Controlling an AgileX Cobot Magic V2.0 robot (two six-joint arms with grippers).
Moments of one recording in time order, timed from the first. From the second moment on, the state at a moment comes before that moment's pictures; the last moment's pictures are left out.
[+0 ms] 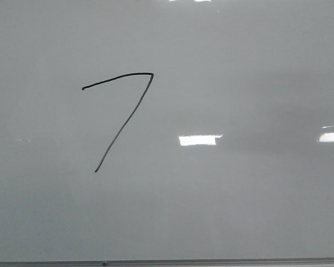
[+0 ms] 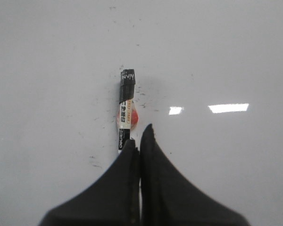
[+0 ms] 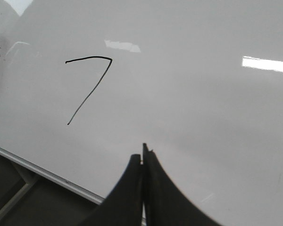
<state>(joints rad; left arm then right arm) 0.04 0.00 0.01 0.00 0.14 0.08 0.13 0.36 -0.39 0.75 0.50 -0.66</state>
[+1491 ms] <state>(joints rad) 0.04 0.00 0.01 -0.01 0.11 0.08 0.06 0.20 -0.17 0.29 0.22 -0.24</state>
